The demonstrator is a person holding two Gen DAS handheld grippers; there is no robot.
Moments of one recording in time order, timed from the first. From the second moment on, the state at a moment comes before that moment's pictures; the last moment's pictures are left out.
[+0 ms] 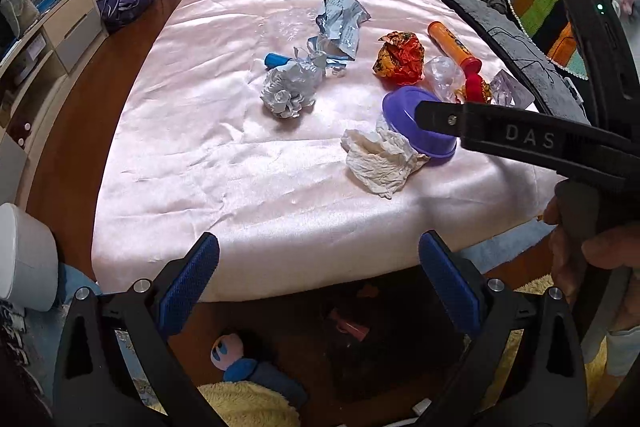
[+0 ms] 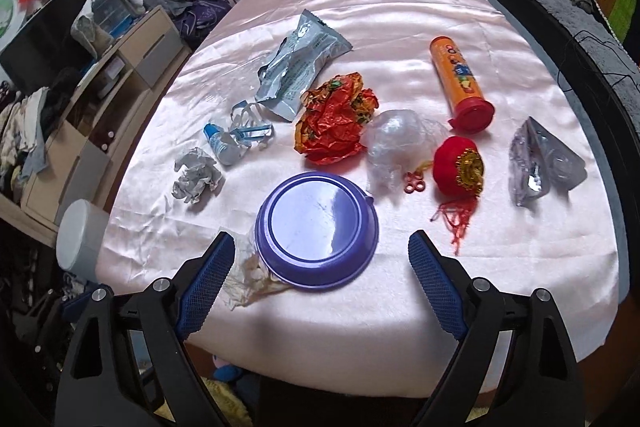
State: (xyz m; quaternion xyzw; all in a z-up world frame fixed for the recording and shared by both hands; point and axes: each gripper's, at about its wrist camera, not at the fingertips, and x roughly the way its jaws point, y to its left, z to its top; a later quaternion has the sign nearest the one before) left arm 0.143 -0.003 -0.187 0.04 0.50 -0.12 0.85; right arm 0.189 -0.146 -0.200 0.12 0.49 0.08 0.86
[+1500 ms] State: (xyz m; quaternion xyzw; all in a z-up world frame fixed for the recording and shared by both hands) left arm 0.197 -0.062 -0.203 0.01 0.51 -0.19 0.84; right arm 0.179 -0.206 -0.160 0.11 0.44 0.06 0.89
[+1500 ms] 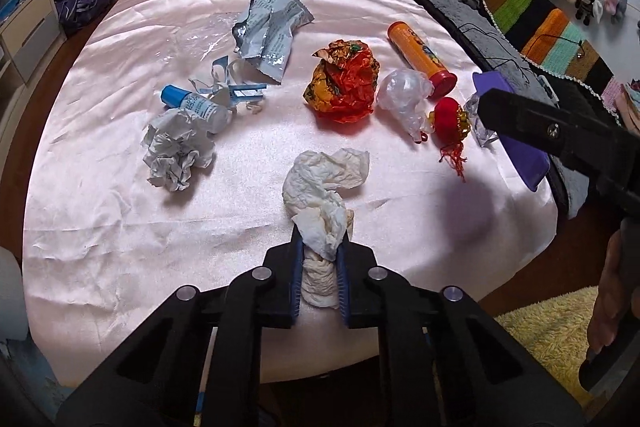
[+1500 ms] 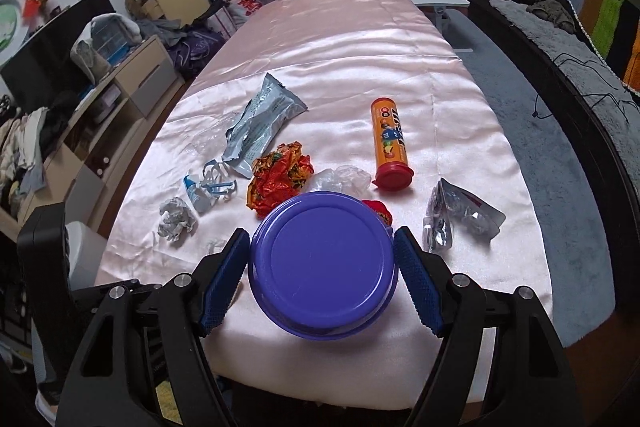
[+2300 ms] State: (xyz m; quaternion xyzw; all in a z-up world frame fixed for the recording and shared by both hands) left arm 0.041 -0.036 -0.217 0.01 0.54 -0.18 0.82; right arm 0.051 -0.172 -0.200 0.09 0.49 0.10 0.86
